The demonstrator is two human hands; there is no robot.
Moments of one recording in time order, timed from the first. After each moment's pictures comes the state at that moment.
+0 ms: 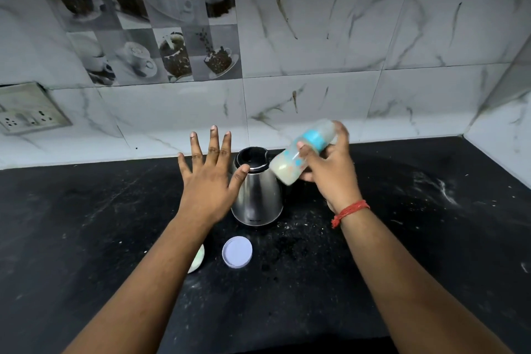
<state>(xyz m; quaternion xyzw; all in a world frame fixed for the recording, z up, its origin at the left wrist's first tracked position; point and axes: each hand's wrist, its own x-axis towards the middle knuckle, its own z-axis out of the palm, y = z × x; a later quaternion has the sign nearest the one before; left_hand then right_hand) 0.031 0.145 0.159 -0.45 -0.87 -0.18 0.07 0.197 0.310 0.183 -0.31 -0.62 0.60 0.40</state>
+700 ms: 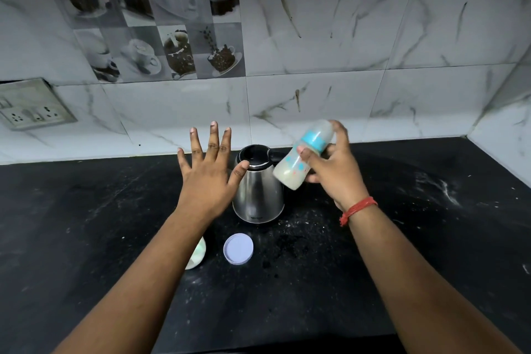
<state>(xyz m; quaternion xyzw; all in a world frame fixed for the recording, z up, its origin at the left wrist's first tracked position) 0.030 0.140 0.163 -0.45 -0.87 -0.18 0.08 0.203 0.318 0.181 -0.30 -0.64 0.60 0.37</state>
